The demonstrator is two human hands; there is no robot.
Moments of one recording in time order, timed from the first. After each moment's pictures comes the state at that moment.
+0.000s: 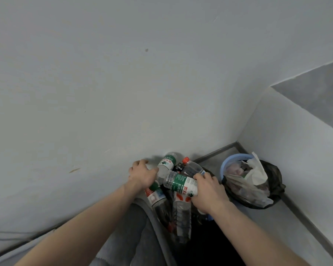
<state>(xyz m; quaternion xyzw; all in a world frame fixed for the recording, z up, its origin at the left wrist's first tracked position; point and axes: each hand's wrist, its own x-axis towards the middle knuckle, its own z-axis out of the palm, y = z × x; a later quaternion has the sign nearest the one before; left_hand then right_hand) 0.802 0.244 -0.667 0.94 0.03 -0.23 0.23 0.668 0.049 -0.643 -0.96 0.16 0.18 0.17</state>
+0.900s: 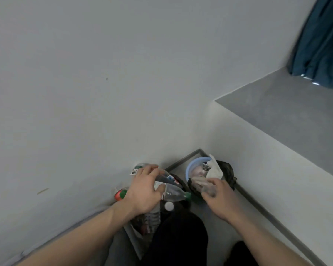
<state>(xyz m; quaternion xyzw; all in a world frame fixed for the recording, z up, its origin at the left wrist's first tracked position) 0.691 0.183 -0.566 0.90 -0.35 -0.11 0.21 0.540 -0.038 -0.600 -0.89 0.33 -0.01 0.32</state>
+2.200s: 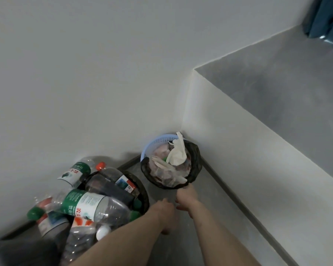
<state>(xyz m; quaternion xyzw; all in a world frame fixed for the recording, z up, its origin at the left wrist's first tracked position) 0.652 -0.057 -0.775 0.82 -0.36 -0.43 -0.09 0.624 -0.172 -0.826 -0.65 0.50 0.14 0.55</state>
